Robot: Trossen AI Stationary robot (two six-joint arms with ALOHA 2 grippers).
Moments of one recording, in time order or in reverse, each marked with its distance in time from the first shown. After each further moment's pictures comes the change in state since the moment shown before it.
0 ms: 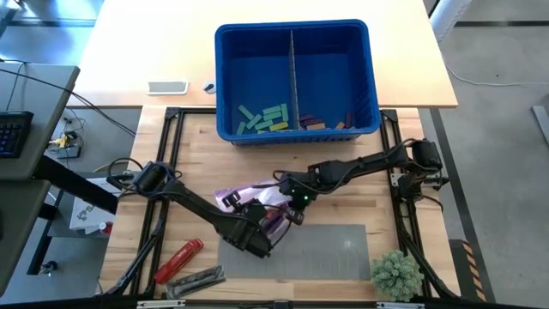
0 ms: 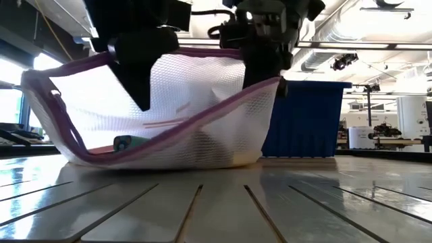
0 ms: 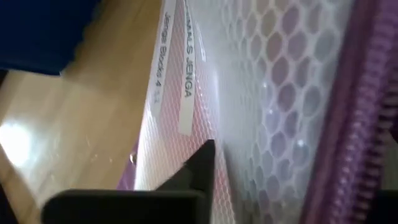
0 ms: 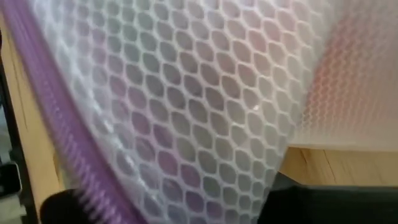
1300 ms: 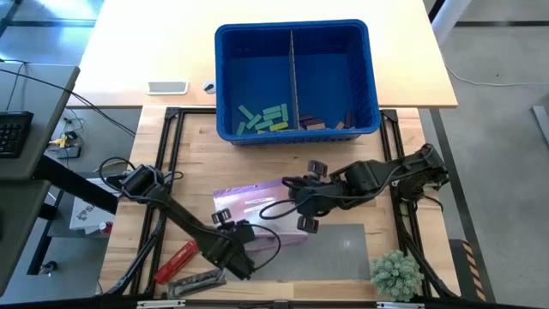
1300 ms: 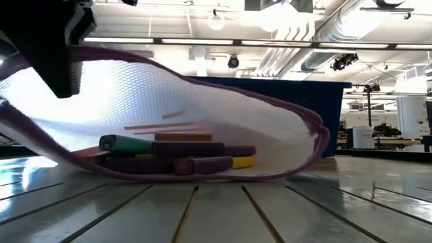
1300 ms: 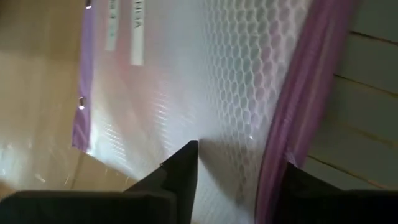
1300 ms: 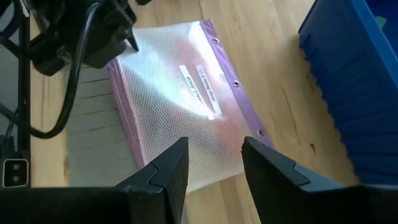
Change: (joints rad) left arm -0.156 -0.056 0.000 -0.021 0.255 0.066; right arm 0.250 -0.002 0.721 -0.674 0.512 -0.084
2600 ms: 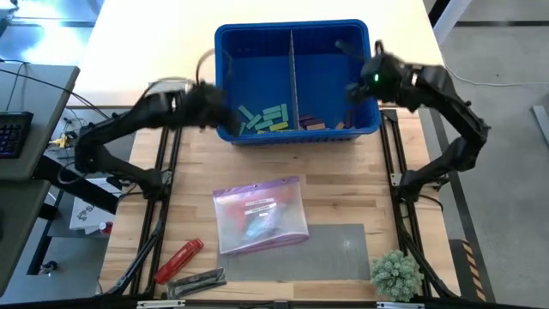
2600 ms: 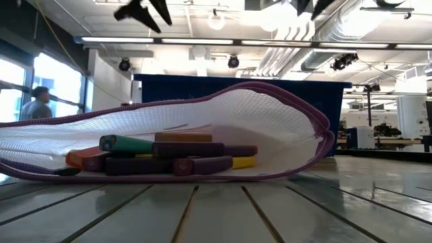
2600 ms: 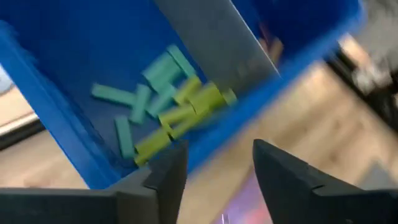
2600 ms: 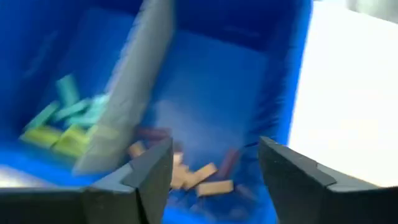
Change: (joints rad) left arm 0.906 -0.654 0.001 0.216 0.040 0.397; right arm -0.735 -0.354 0.001 -0.233 0.246 0.130
